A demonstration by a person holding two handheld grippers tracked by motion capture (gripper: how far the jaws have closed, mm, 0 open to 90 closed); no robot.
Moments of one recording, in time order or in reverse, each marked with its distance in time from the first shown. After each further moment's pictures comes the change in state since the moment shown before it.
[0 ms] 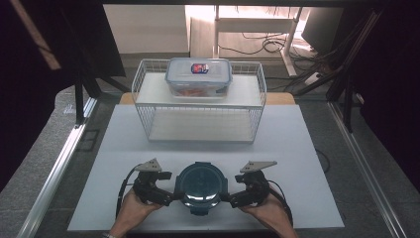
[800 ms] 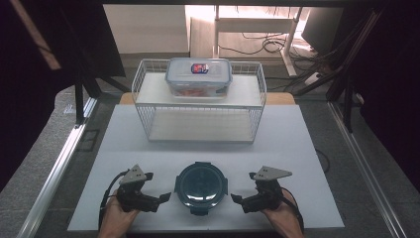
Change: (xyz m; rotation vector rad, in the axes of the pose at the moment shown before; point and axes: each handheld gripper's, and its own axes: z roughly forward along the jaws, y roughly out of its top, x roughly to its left) left arm -0.009 -0.026 -0.032 -0.046 0.240 0.092; right arm -0.013 -0.026 -0.021 -0.117 -0.126 -0.128
